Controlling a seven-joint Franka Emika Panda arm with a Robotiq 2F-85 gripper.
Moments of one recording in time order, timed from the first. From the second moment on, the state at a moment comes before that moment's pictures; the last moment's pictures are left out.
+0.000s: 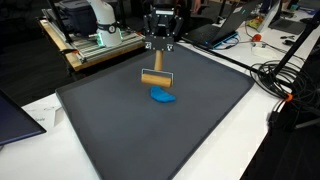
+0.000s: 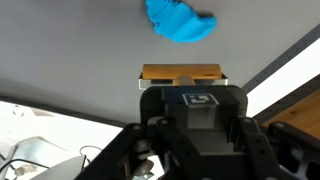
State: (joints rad) arm -0.18 0.48 0.45 -1.66 2.33 4.11 -1.44
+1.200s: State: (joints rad) arm 0.19 0.63 0.10 -1.55 2.34 4.22 -1.15
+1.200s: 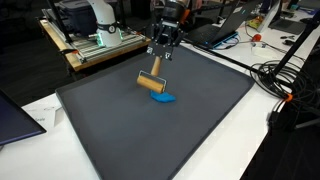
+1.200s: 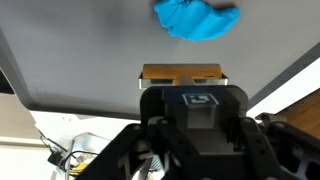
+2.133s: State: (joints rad) arm 0.62 0.99 -0.48 -1.43 2.51 4.21 -1.05
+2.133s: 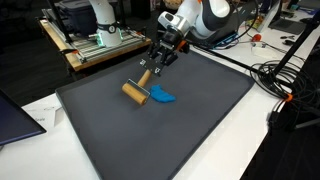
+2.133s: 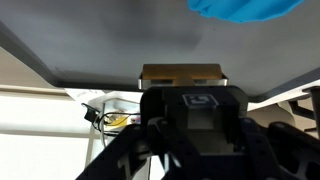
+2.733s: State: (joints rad) arm 0.72 1.06 -0.53 -1.39 2.51 4.21 -1.13
